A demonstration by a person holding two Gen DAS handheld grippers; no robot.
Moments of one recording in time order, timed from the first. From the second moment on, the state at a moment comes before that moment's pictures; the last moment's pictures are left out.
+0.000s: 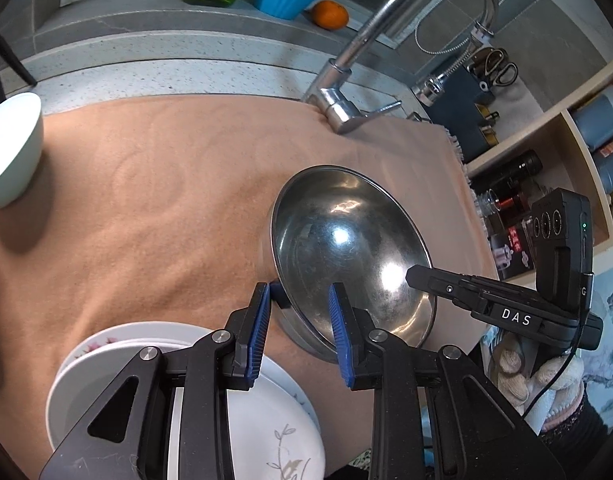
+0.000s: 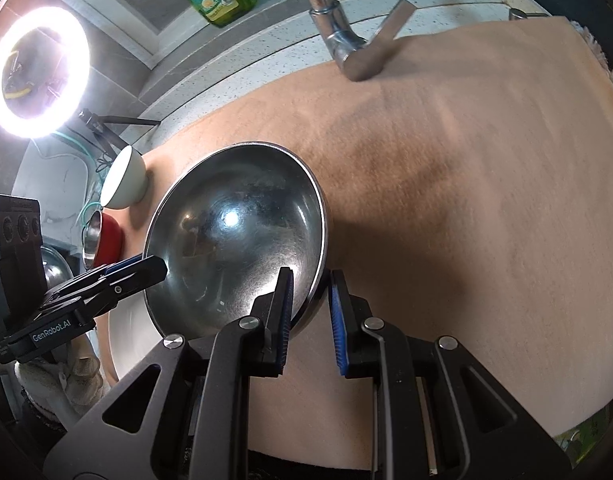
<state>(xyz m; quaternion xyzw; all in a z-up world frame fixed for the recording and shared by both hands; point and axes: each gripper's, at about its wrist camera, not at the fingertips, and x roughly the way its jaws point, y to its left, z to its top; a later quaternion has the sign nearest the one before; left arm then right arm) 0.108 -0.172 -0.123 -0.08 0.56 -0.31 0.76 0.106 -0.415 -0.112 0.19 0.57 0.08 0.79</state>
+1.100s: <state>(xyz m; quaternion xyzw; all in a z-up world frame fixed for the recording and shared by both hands) 0.097 -0.165 -0.129 -0.07 0.57 -0.31 0.76 0.096 -0.417 -0.108 0.18 0.57 0.07 0.80</state>
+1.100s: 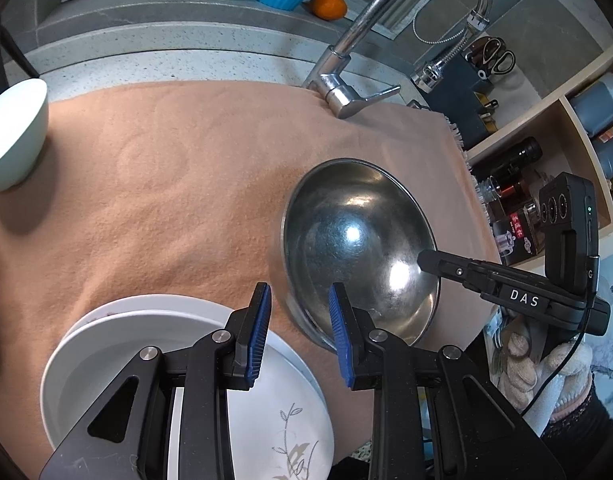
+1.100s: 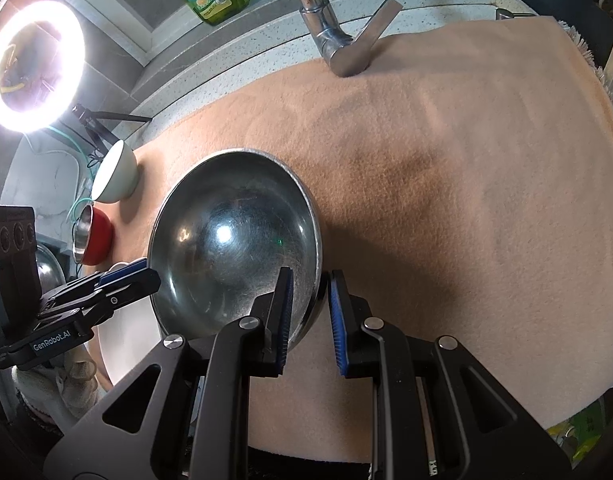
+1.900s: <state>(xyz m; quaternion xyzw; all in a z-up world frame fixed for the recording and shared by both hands) 0.099 -0.050 -0.097 -0.10 0.51 -0.23 0.82 0.115 -0.324 -0.045 0.14 0.51 0.14 0.84</state>
